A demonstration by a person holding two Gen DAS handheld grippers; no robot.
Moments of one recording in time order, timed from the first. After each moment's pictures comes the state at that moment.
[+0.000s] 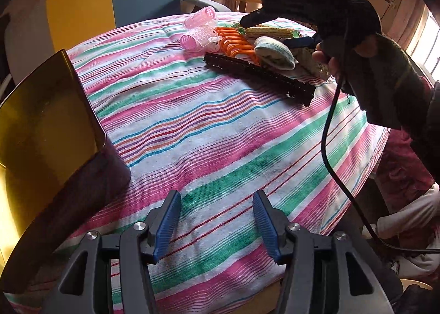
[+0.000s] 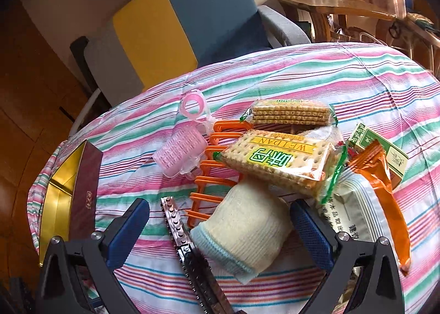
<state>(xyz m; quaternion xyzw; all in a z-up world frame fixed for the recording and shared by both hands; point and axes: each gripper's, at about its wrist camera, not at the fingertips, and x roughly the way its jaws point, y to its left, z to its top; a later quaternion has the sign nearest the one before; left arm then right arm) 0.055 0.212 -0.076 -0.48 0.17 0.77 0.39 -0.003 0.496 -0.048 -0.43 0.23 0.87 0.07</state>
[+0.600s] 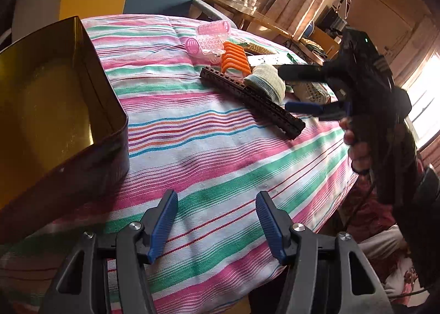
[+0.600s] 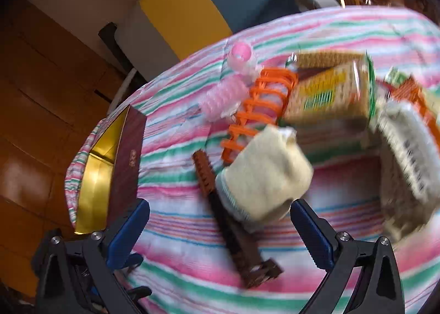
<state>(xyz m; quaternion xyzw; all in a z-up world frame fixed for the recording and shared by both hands) 0.036 0.189 -0.077 -0.50 0.03 0.75 0.42 0.041 0.465 -0.063 -0.46 0.31 0.83 -0.06</state>
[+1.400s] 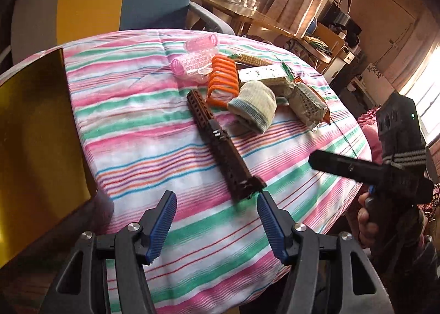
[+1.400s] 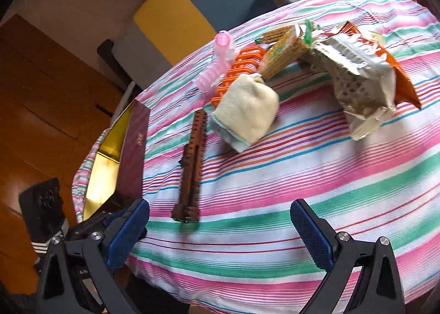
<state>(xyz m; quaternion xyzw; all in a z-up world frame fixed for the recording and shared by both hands) 0.035 0.237 -0.041 -0.49 0.07 0.77 0.41 0.123 0.451 -0.062 -0.42 0.32 0.85 -0.01</state>
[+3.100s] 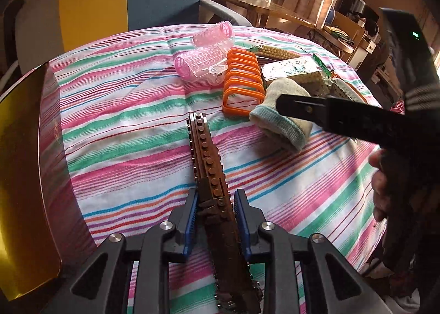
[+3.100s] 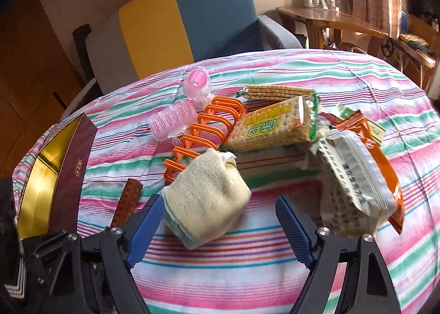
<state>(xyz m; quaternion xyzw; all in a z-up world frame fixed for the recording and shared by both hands) 0.012 0.275 -0.073 -0.48 0.13 0.79 0.35 0.032 0.470 -0.056 -0.42 0.17 0.88 0.09</state>
